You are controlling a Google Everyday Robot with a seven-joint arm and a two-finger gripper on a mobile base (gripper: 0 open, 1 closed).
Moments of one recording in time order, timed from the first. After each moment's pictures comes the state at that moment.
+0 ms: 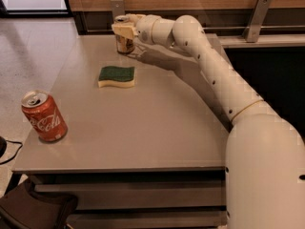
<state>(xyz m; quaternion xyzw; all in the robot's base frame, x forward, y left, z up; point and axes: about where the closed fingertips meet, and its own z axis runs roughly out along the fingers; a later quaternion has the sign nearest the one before) 0.861 0.083 0.905 -0.36 0.63 0.29 0.62</state>
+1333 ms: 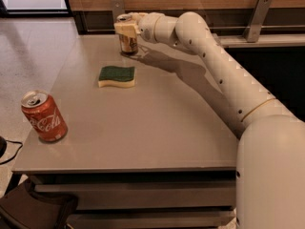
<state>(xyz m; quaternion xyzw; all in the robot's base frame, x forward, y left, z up) 0.848 0.066 0.921 -0.36 0.64 0.27 0.62</state>
